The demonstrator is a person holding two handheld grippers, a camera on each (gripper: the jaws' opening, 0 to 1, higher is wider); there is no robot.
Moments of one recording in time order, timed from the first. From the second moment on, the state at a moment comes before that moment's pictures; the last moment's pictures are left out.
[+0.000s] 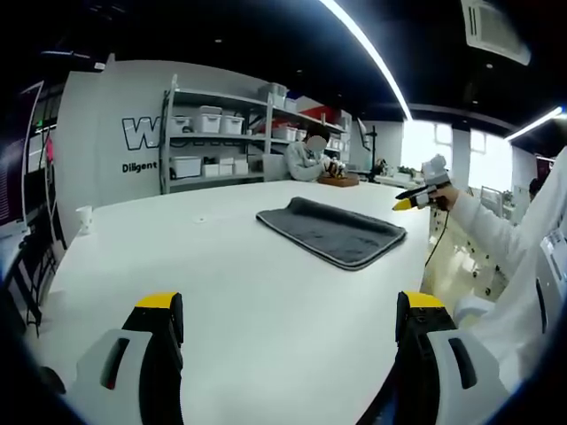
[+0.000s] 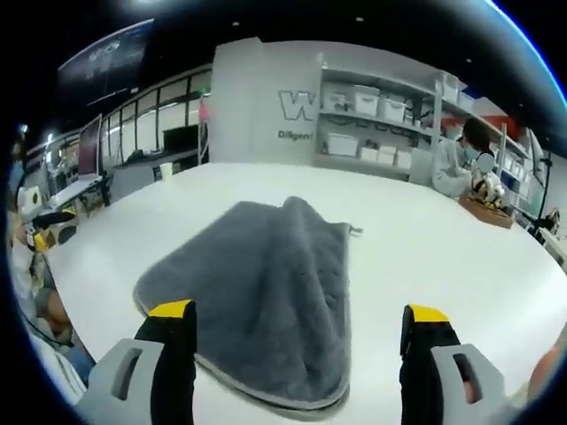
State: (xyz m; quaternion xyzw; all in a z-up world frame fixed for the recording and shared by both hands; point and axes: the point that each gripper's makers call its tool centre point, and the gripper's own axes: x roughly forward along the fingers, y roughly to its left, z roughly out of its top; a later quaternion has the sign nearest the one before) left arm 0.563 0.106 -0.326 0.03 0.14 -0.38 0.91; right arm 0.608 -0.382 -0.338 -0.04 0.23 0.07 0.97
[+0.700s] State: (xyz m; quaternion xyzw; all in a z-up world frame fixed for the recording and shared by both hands) left arm 0.561 0.112 -0.319 0.03 0.12 -0.38 0.92; right arm 0.698 -0.411 -0.356 -0.04 0.29 0.04 0.96
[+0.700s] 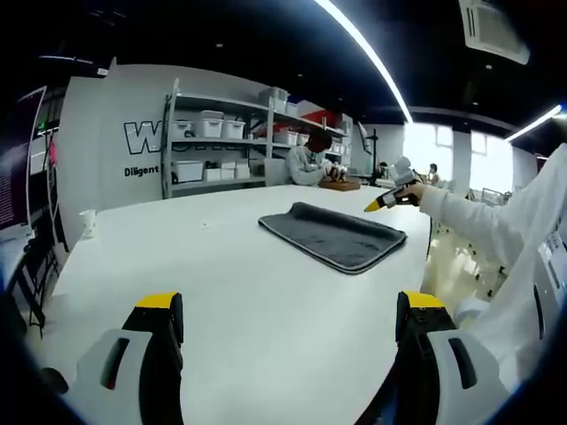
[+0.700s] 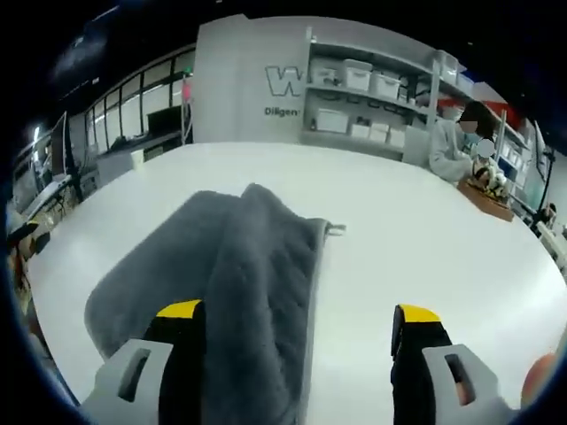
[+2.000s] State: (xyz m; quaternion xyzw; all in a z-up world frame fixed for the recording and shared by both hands) left arm 0.567 0.112 -0.334 0.04 0.14 -0.37 0.92; right arm 0.835 -0.432 -0.375 0.08 0.29 -0.01 0.95
